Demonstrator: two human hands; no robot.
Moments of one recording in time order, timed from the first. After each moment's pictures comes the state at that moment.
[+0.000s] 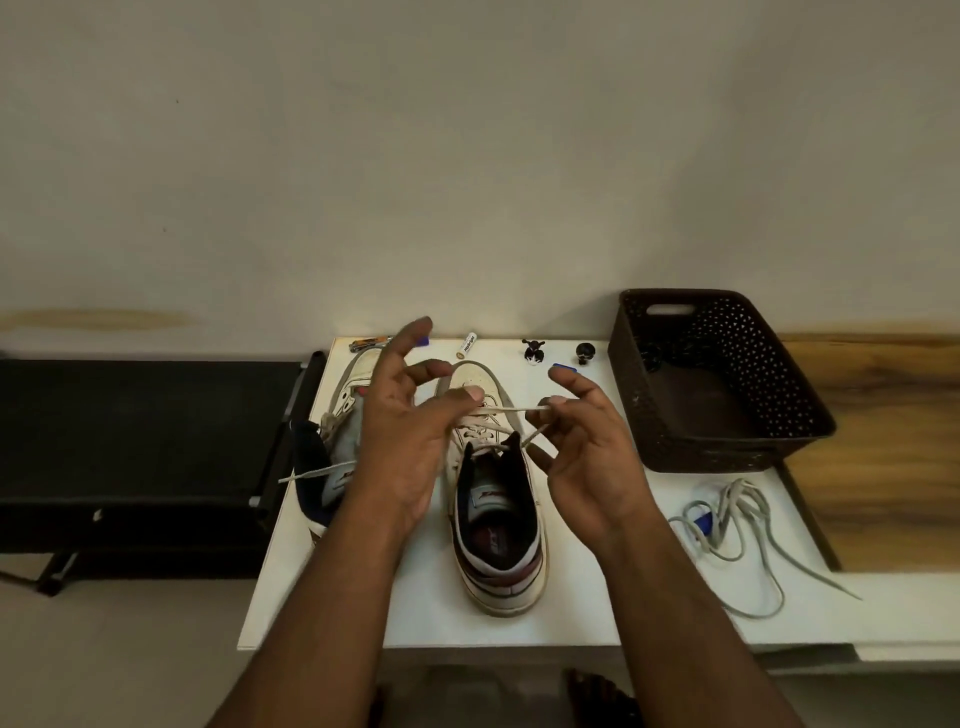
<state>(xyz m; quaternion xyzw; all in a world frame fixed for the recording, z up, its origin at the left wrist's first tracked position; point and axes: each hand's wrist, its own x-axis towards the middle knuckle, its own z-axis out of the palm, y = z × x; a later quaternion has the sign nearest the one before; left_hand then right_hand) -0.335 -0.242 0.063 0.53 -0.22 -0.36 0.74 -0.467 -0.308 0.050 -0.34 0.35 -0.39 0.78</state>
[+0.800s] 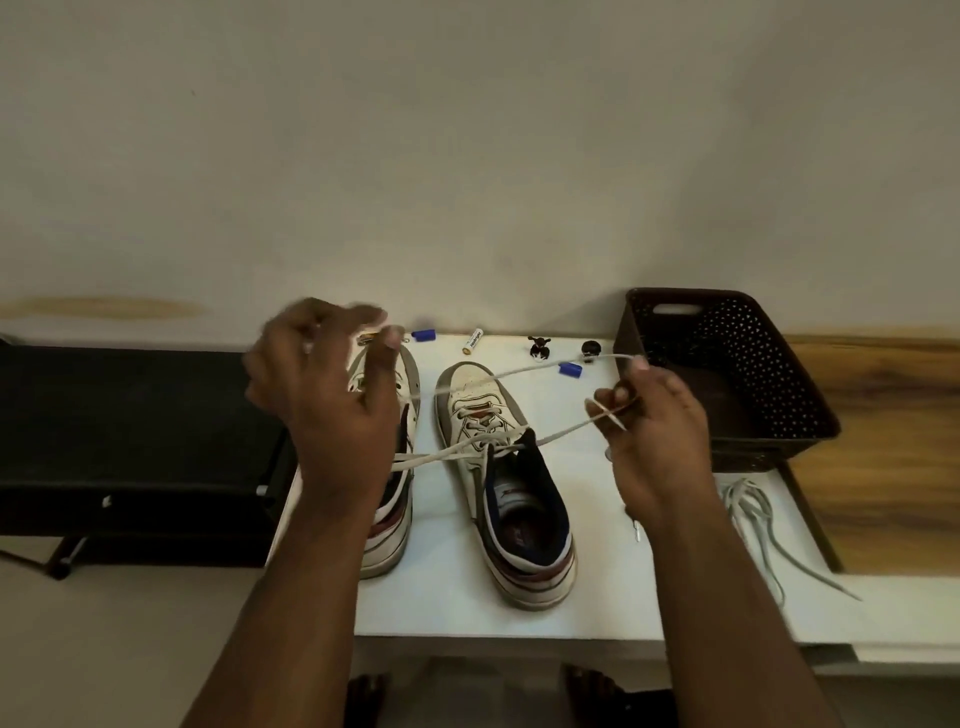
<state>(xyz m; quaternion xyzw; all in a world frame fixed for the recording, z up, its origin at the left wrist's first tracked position) -0.309 -0.215 0.078 0.73 -0.38 0.26 0.51 -0.493 -0.329 0.064 -0.36 0.43 -0.47 0.68</state>
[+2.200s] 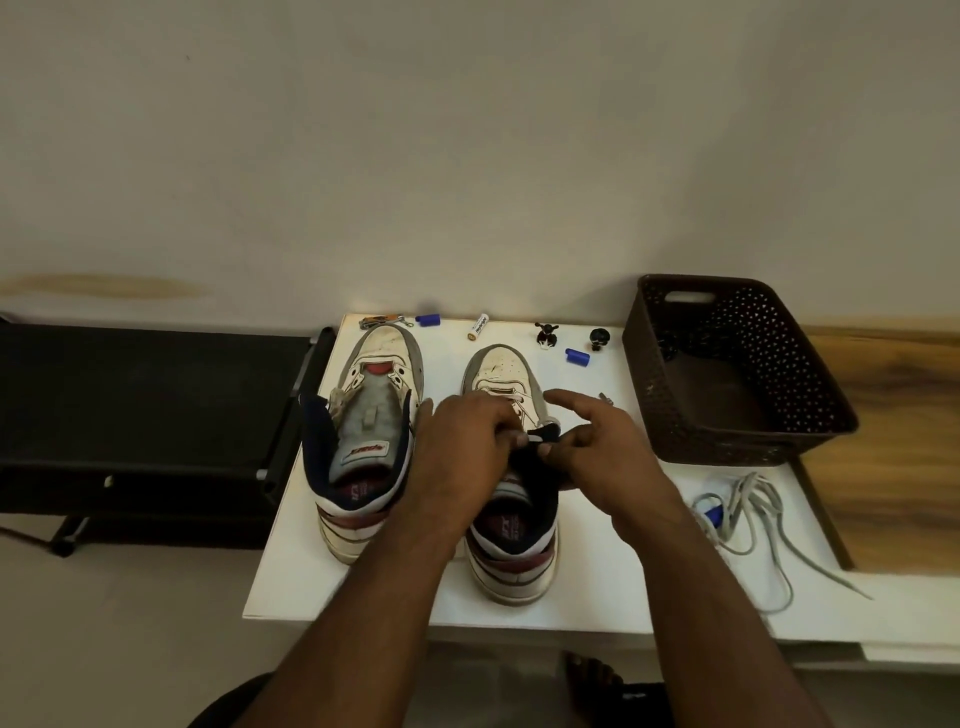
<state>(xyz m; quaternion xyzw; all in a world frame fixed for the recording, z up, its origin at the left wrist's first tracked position) -0.354 -0.250 0.038 0.81 -0.51 -0.14 0.25 -0.484 -0.316 0.038 -0.65 0.50 -0.16 0.54</state>
